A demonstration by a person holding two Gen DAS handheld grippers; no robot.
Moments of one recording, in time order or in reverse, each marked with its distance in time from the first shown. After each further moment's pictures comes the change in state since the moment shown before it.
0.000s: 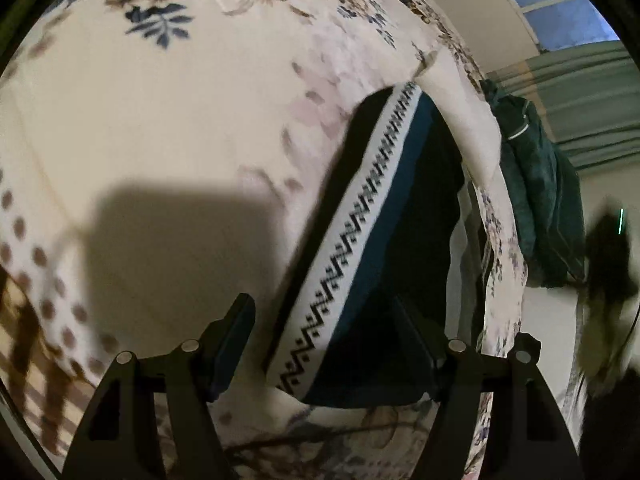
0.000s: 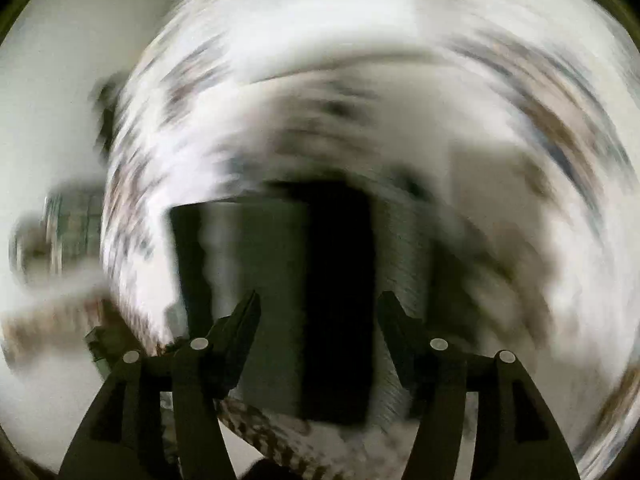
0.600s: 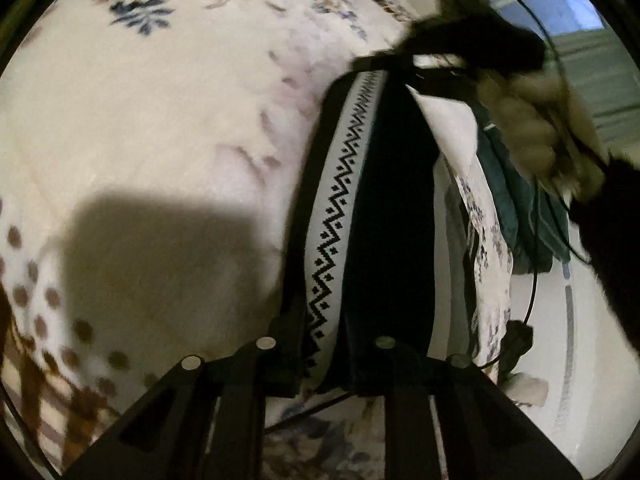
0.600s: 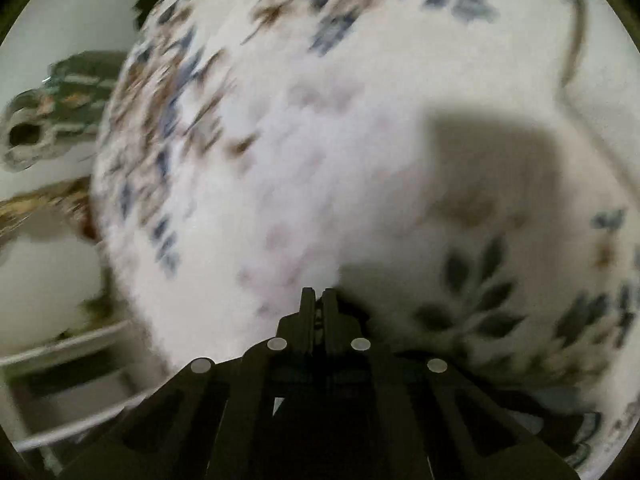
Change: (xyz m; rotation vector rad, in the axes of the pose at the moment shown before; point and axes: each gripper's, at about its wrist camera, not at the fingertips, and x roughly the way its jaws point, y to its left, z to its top) left arm 0.004 0.000 -0.015 0.027 -0.011 -0.079; right arm 0.160 0.126 0.112 -0.219 0.311 0.030
